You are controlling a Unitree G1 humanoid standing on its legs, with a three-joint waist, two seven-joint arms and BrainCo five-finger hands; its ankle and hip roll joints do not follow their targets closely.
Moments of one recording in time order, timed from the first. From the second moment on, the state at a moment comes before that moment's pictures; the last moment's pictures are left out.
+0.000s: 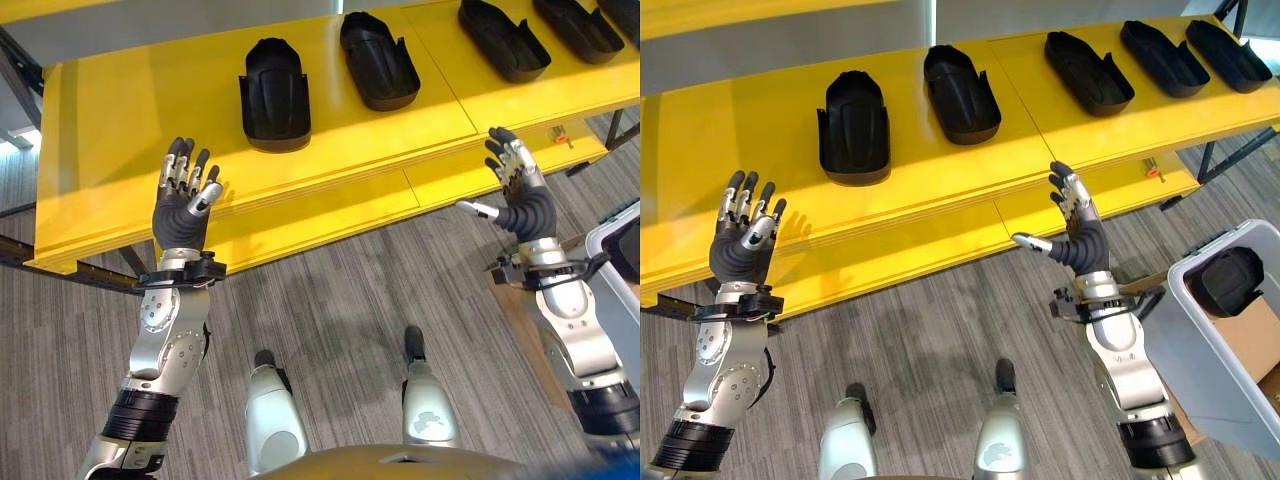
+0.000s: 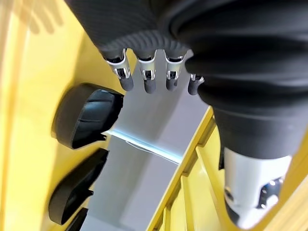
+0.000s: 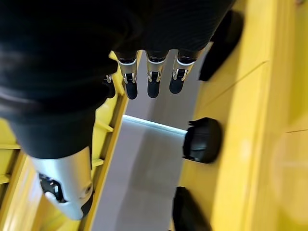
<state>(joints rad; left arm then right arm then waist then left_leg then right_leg) -0.04 0.51 -0.02 -0.14 -0.83 -0.30 0.11 -0.18 -0.52 0.10 -0.20 0.29 -0.19 -0.15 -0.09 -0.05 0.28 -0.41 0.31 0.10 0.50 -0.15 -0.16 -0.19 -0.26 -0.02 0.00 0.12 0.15</state>
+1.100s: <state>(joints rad) 0.08 0.45 0.03 -0.14 -0.71 -0.27 0.14 -0.56 -0.49 0.42 -0.04 -0.09 -0.09 -0.18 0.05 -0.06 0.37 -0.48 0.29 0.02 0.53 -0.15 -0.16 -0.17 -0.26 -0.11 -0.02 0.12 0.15</state>
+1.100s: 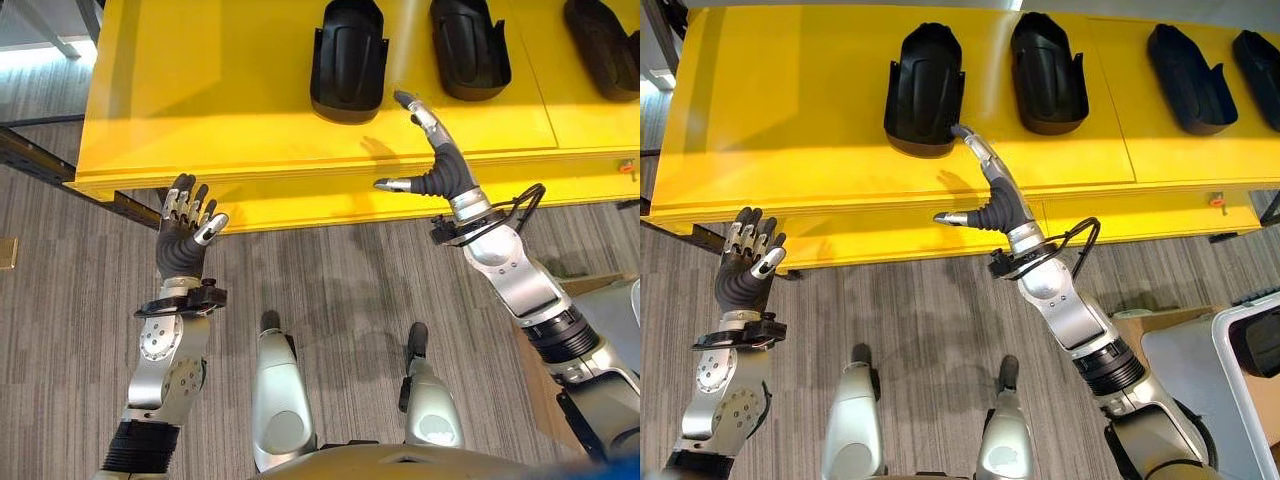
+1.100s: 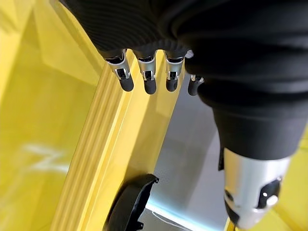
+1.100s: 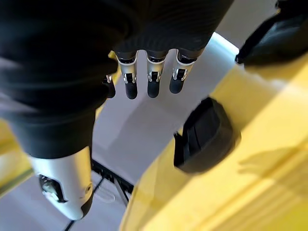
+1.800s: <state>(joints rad) 0.10 0.45 0.06 -0.14 -0.68 -0.28 0.17 -0.72 -0.43 0.52 0.26 -0.17 -0.02 -0.17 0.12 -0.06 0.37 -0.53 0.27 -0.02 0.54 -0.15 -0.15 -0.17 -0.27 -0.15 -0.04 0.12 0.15</state>
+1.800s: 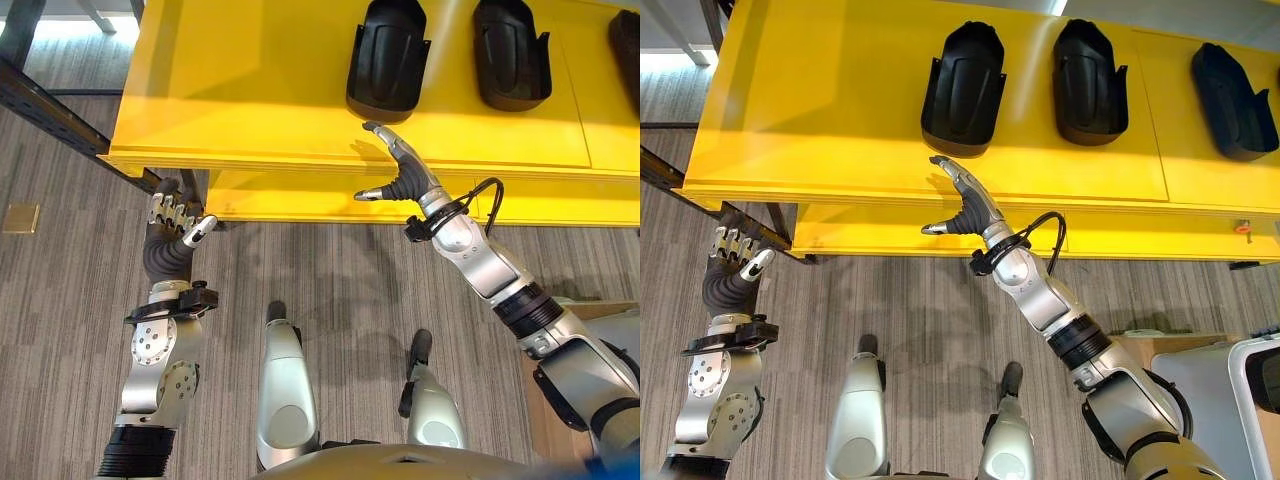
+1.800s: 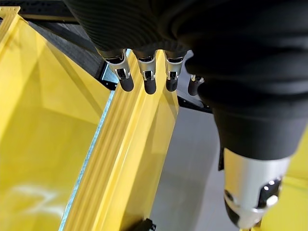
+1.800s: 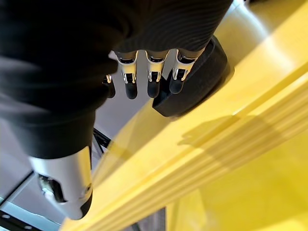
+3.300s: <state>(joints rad) 0.09 0.48 0.06 -0.14 -0.68 -0.29 0.17 -1.01 -0.48 0.52 0.63 -0.18 0.01 -0.25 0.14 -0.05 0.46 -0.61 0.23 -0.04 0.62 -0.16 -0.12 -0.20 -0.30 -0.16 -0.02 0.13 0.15</state>
